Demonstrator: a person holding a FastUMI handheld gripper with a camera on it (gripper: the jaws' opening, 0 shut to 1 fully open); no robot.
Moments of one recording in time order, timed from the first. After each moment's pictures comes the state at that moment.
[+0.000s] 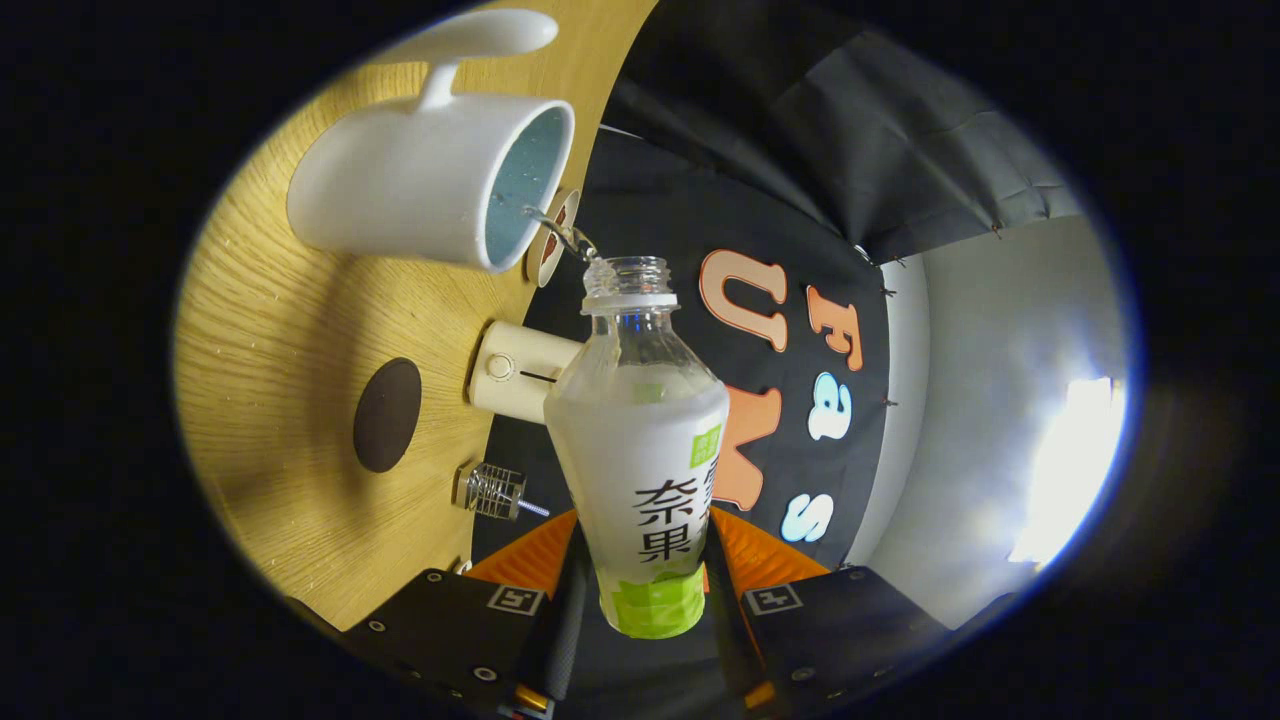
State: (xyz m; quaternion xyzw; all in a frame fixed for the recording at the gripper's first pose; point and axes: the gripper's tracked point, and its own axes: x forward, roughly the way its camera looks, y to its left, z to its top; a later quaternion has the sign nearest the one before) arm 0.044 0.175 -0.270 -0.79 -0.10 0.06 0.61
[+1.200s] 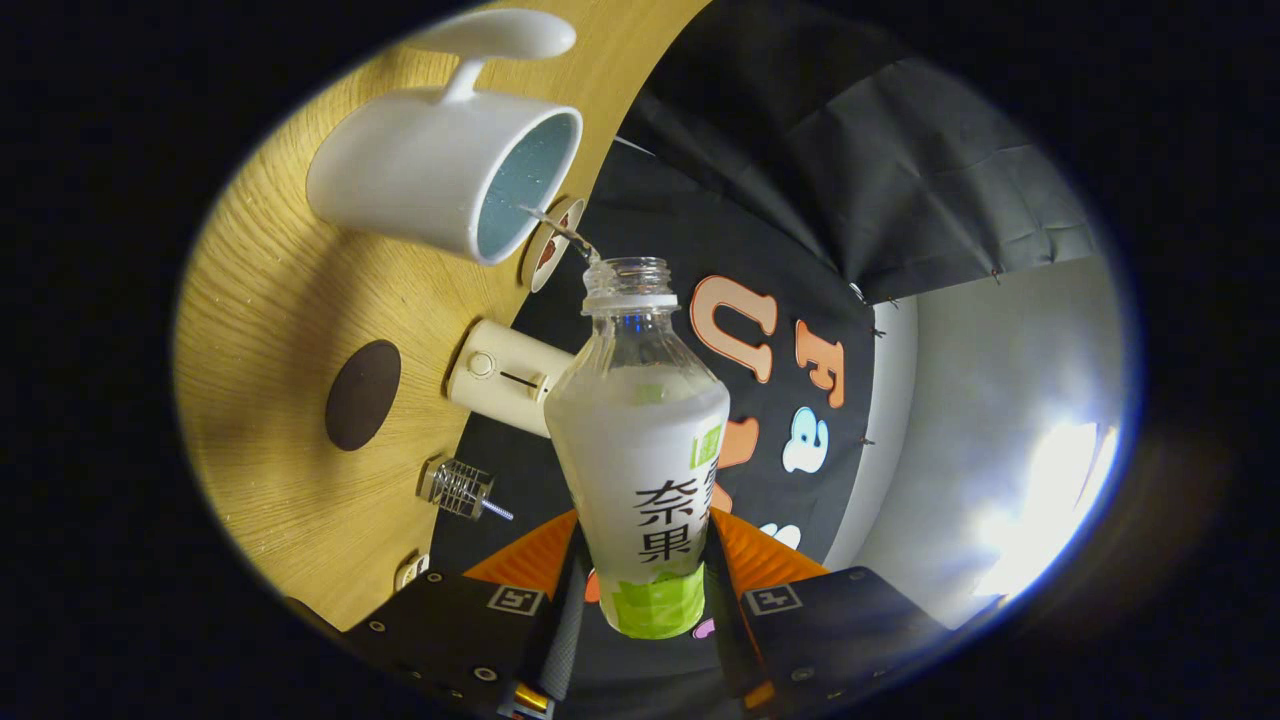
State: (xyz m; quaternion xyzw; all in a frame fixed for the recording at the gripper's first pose) arm 0.053 0.178 -0.263 -0.81 -0.14 0.06 0.56
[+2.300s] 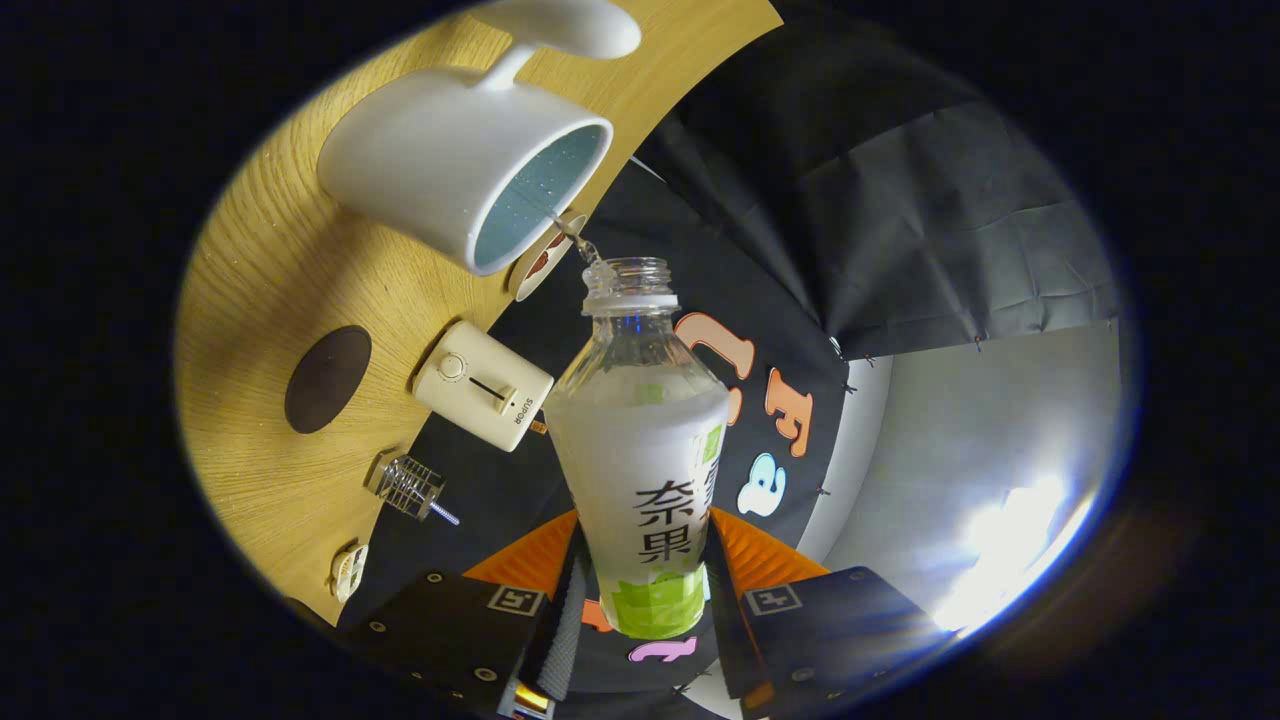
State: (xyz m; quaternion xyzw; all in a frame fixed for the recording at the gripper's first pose) arm 0.062 0.204 -0.249 -0.84 -0.21 0.06 0.50
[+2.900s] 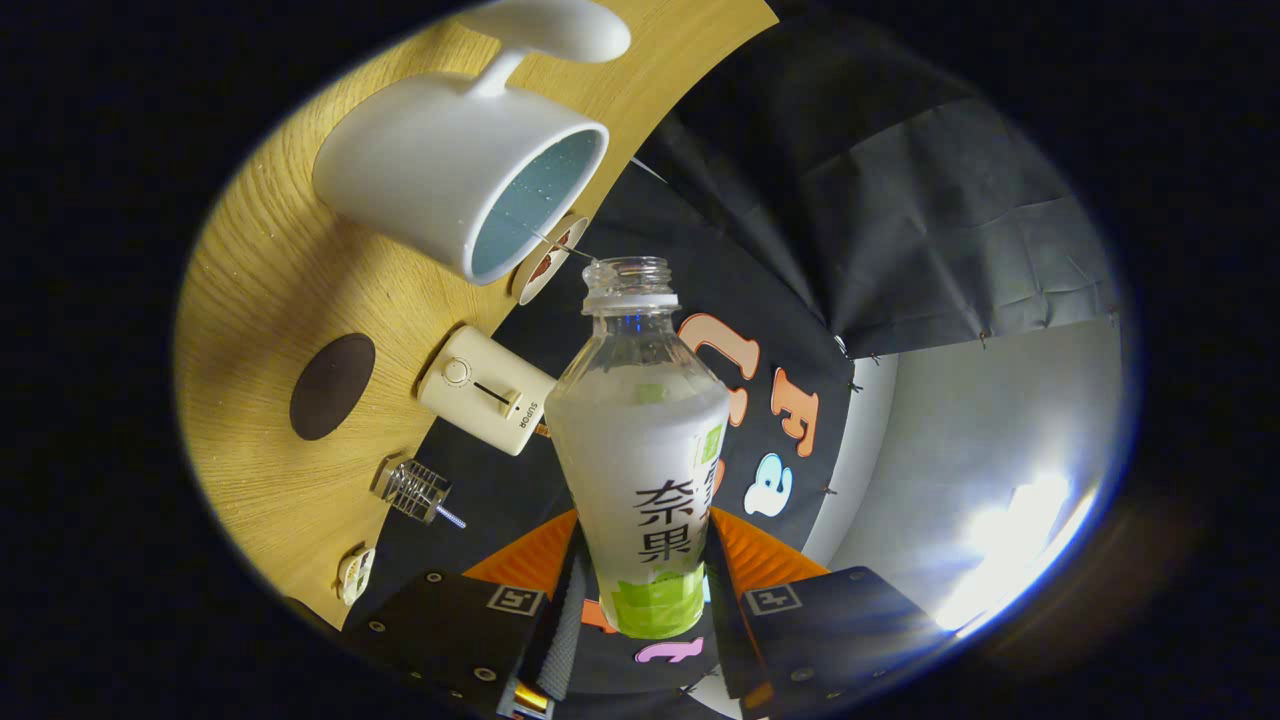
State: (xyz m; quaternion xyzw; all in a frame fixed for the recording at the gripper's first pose) arm 0.060 0.205 -0.256 -0.84 -0.20 0.07 0.51
